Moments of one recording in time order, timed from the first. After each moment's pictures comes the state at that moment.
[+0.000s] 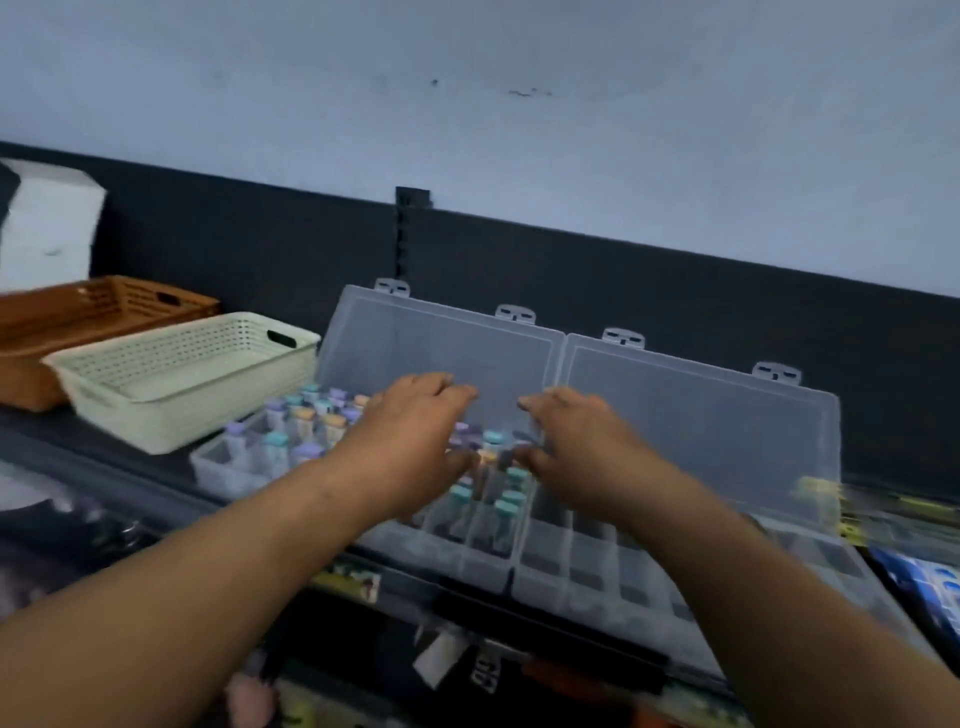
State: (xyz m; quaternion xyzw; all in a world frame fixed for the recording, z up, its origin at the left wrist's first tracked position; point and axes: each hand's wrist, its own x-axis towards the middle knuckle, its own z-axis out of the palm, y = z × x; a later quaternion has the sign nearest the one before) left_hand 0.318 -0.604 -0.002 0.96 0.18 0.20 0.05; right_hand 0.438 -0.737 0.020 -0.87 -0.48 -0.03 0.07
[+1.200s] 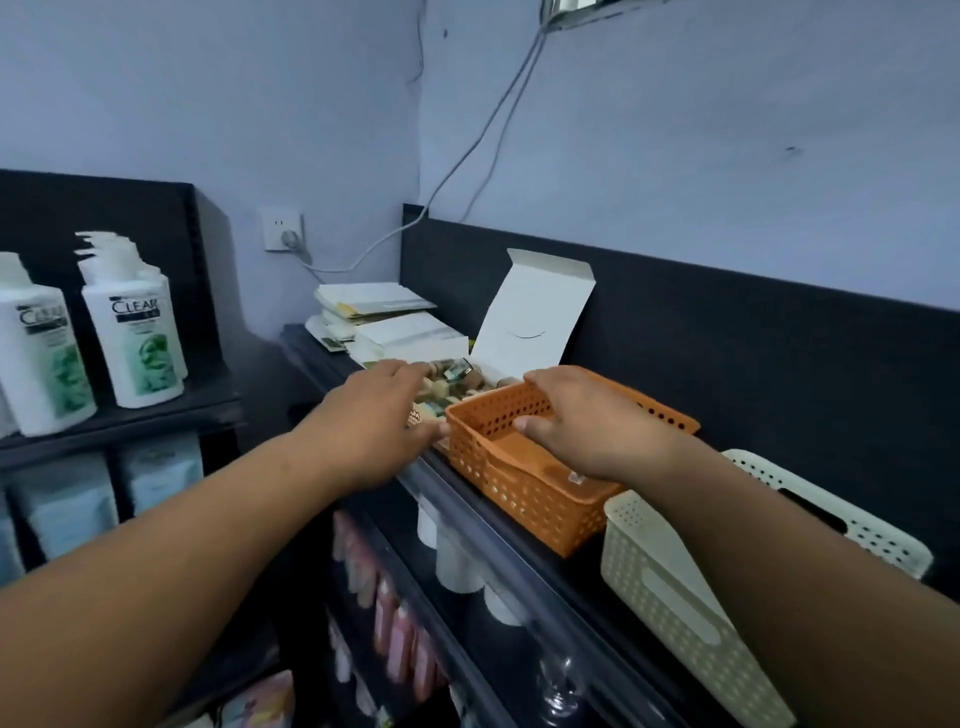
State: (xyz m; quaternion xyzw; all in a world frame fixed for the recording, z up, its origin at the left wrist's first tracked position) left_hand -0.075 -0.175 0.022 0.82 0.54 0.19 0.01; right_hand 0.133 -0.199 0.042 -0.66 -0.74 0.01 0.13
